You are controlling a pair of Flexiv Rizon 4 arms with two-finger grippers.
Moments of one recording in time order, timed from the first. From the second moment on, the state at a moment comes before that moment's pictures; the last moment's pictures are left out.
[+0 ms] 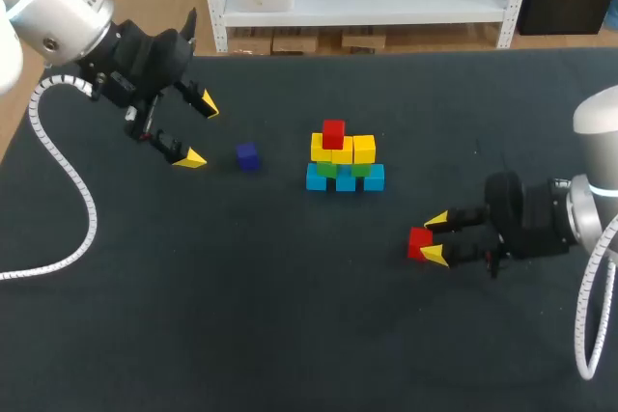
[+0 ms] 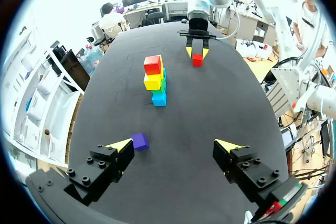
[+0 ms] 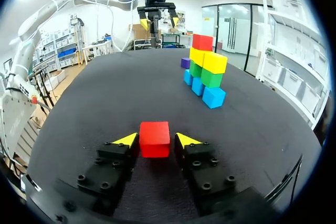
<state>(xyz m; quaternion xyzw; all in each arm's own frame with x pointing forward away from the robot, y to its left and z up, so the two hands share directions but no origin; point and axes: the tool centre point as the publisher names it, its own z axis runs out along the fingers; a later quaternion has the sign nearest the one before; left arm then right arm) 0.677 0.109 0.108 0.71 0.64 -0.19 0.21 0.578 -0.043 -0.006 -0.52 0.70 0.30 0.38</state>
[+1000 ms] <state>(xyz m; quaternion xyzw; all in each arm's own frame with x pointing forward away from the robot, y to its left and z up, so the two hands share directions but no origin) 0.677 0.109 0.108 0.71 0.64 -0.19 0.21 0.666 -0.054 0.080 -0.53 0.69 0.31 0.40</state>
